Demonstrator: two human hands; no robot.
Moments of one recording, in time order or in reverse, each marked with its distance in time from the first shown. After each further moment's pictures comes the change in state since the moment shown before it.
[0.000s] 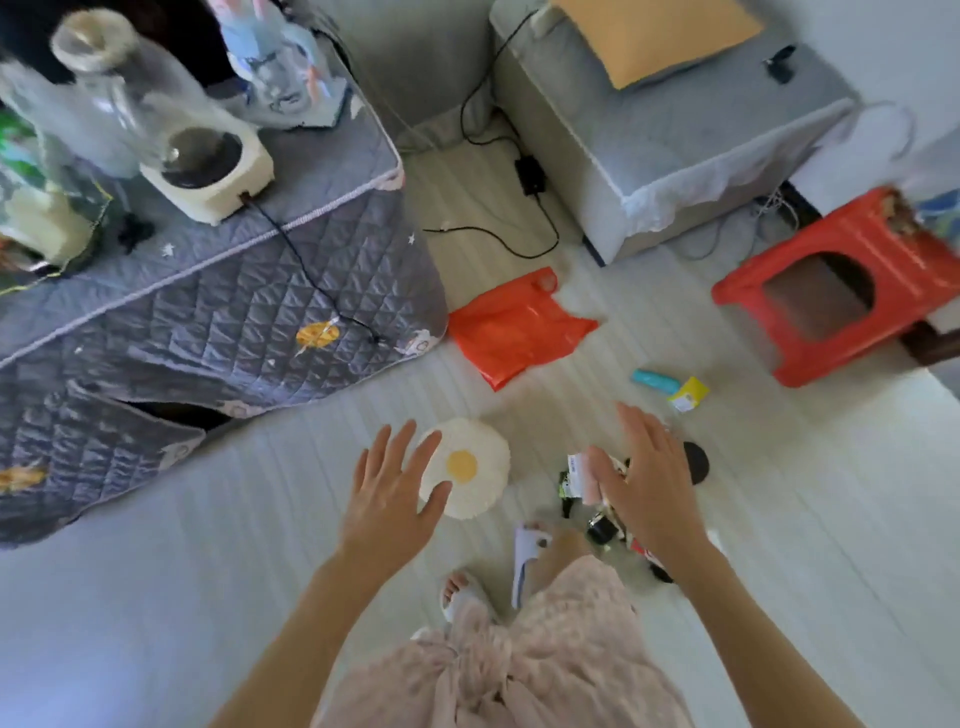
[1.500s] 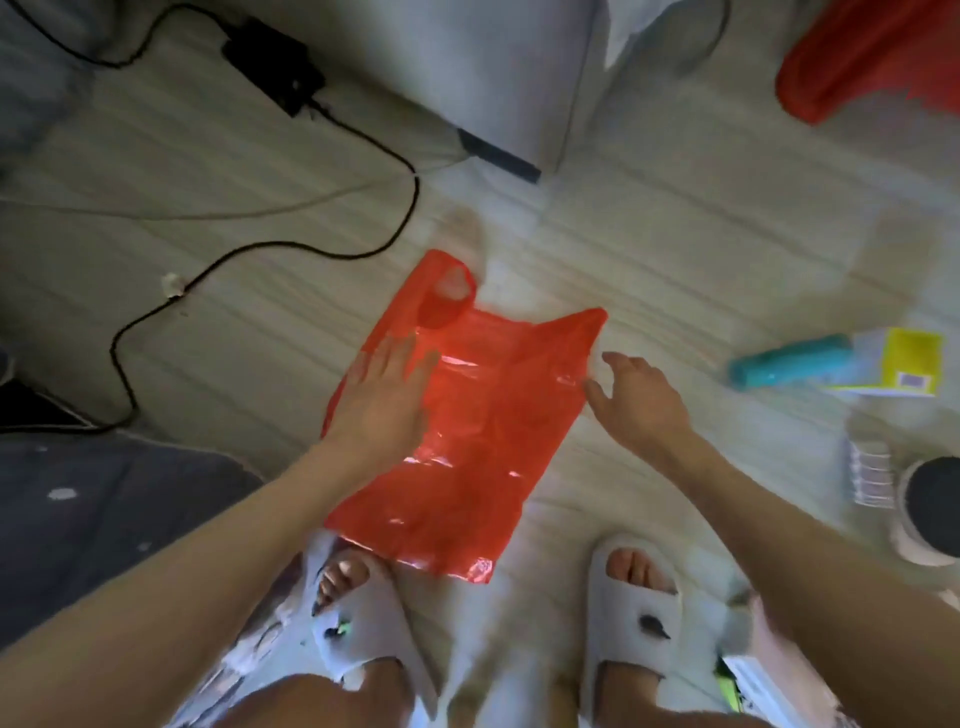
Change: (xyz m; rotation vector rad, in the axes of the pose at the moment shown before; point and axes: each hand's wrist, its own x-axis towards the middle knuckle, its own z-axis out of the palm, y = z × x) left_hand 0.760 -0.050 0.388 0.471 -0.315 0.602; right_hand 0.587 0.302 0.381 0.035 -0.146 0.610
